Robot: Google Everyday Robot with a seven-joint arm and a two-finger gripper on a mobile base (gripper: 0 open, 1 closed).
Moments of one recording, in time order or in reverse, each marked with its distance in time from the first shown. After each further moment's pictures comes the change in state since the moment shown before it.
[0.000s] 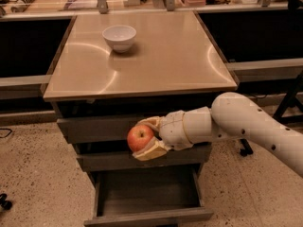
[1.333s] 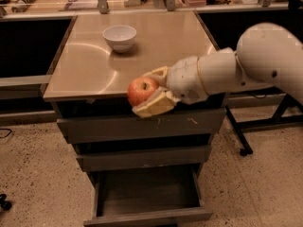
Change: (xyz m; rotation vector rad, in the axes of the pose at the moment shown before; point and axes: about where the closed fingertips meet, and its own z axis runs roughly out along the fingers) arm -0.111 -0.050 -0.080 0.043 -0.028 0.040
